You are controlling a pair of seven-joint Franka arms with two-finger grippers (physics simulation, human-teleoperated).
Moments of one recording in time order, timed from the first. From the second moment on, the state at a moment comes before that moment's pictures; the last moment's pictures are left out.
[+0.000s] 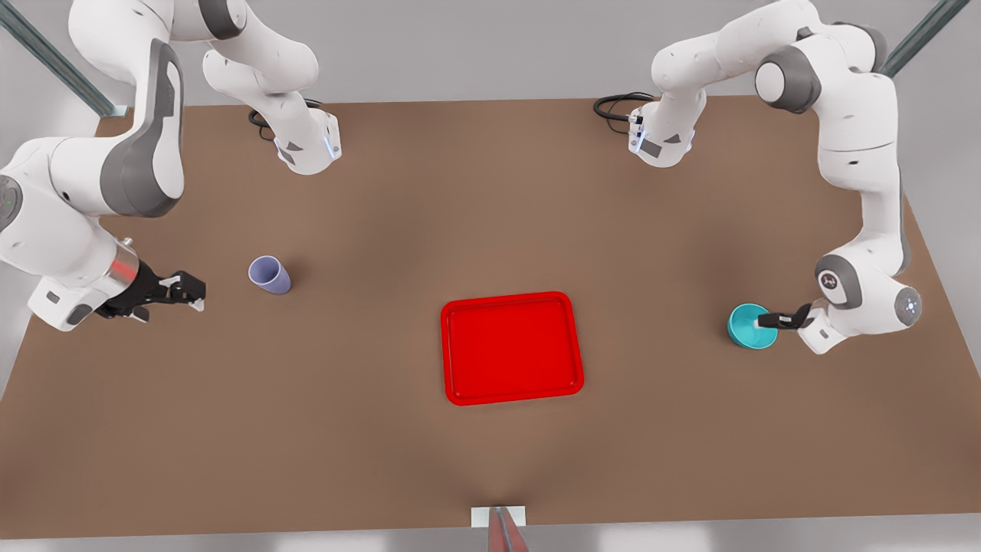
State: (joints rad) left arm 0.29 0.62 0.04 -1.76 -0.19 2.12 0.51; right arm 0.07 0.23 -0.10 -1.38 0.02 1.64 -0.22
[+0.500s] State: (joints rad) left arm 0.29 0.66 0.03 -1.75 -0.22 2.14 0.49; right arm 0.07 0.23 -0.10 -1.38 0.02 1.63 -0.22
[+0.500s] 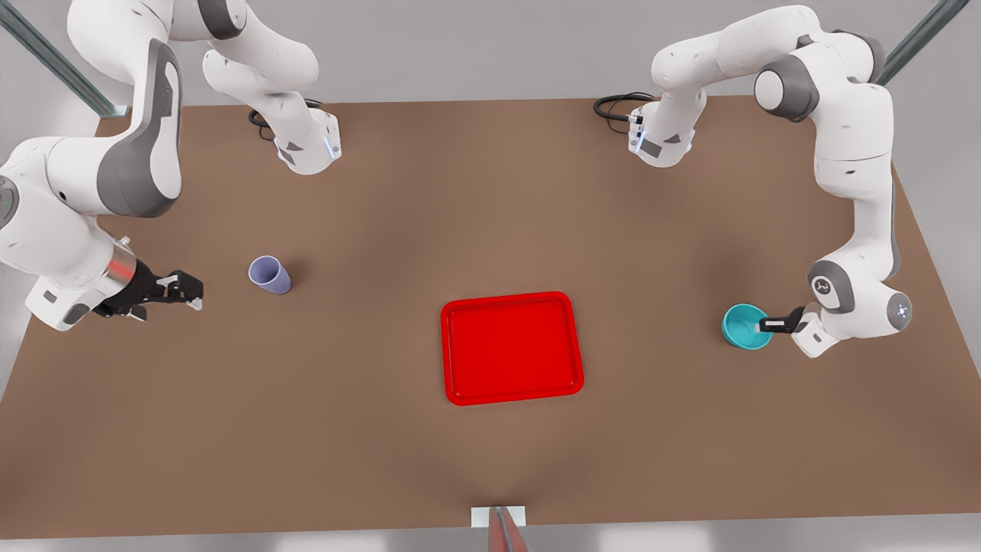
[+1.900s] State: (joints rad) left arm -0.28 0.24 0.13 -1.39 -0.01 1.43 0.15; right arm 0.07 0.23 -0.10 -1.38 0.02 1.63 -0.22
